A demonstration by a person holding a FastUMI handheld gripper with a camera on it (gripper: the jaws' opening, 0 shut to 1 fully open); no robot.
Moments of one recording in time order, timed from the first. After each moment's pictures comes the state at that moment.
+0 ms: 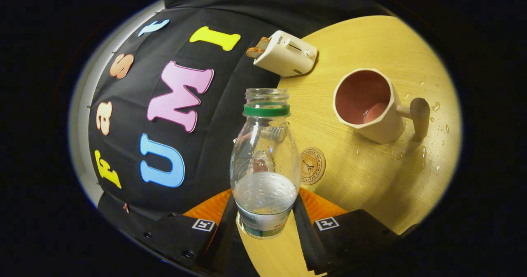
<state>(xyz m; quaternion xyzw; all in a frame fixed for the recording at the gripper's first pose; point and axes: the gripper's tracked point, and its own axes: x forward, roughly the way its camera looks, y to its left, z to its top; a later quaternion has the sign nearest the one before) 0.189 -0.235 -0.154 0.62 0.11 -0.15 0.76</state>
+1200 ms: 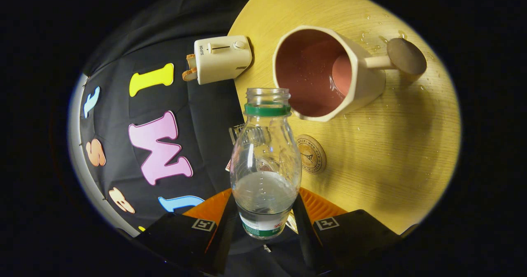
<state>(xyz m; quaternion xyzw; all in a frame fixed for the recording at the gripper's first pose) 0.212 -0.267 -0.172 0.81 0.10 -0.17 0.56</state>
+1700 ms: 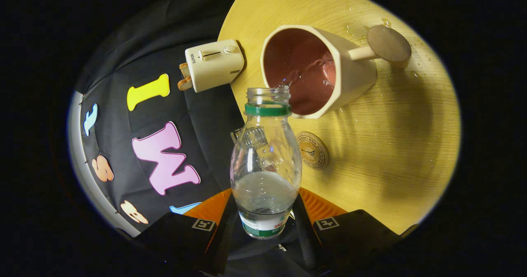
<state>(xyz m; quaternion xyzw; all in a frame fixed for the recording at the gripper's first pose) 0.212 -0.272 -0.168 0.83 0.09 -0.17 0.52</state>
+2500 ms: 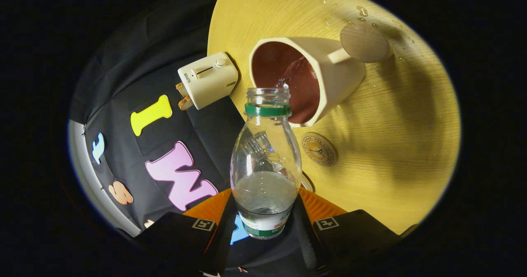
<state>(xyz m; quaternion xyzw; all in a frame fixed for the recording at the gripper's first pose) 0.205 -0.292 -0.159 0.88 0.04 -0.17 0.45</state>
